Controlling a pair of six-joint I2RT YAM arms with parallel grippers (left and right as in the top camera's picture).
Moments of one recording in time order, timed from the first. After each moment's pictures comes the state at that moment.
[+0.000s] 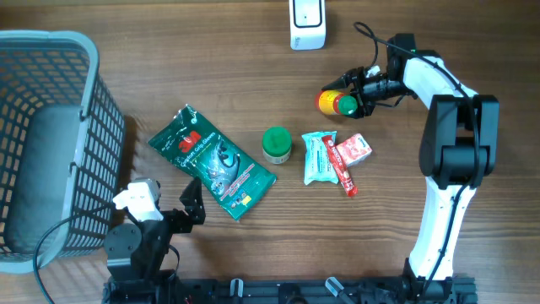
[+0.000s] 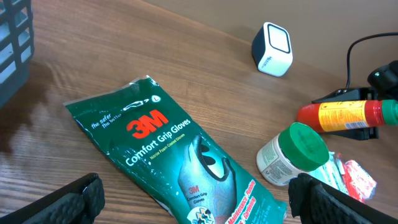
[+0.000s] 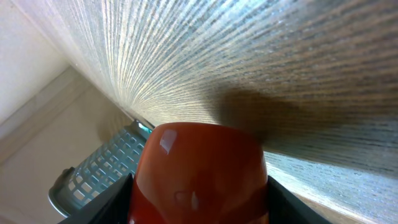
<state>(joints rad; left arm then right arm) 0.06 0.04 0.23 -0.56 0.23 -0.34 0.00 2.35 1.69 -0.85 -0.98 0.76</state>
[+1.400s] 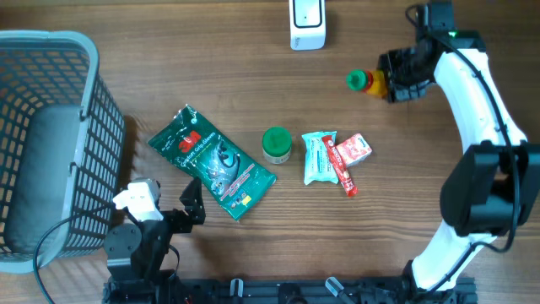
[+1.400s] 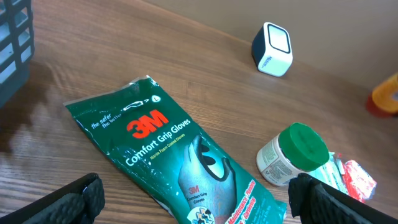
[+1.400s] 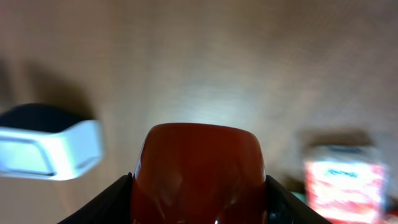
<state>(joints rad) 0.06 0.04 0.23 -0.56 0.23 -0.34 0.02 1.96 1.67 -0.94 -0.17 1.35</state>
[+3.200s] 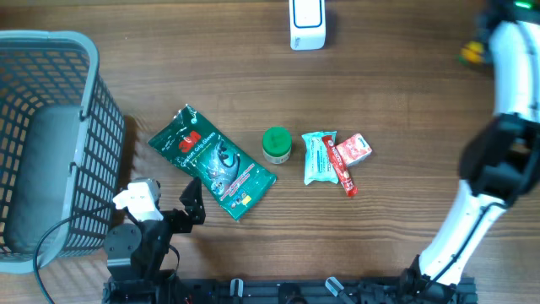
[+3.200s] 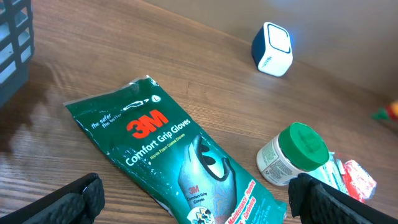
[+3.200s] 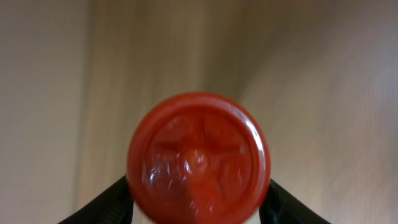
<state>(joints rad) 0.06 0.04 0.23 -0.56 0.23 -0.34 -0.32 2.28 2.18 -0.95 0.41 1.20</state>
